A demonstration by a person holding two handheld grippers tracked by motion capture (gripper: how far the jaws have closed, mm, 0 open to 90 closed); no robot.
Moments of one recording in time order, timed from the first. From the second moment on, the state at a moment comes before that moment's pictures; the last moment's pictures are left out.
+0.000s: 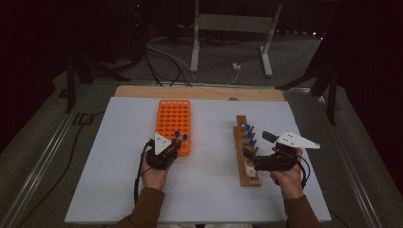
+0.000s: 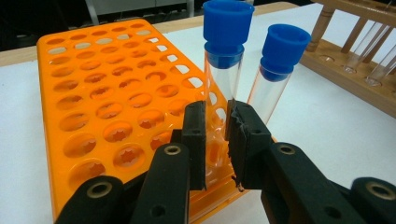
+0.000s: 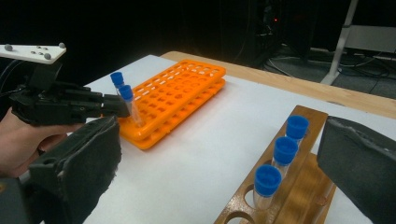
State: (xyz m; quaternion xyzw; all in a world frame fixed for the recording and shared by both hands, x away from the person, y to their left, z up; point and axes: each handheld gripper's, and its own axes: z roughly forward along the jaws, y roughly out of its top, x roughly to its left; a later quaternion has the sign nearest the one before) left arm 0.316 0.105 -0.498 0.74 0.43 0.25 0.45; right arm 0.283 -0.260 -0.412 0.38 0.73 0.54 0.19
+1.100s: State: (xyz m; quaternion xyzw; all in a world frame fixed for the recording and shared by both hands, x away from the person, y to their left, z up) left arm 0.313 0.105 -0.500 0.75 0.44 0.24 0.44; right arm 0.285 -0.262 -0.413 0.38 0.72 0.54 0.19
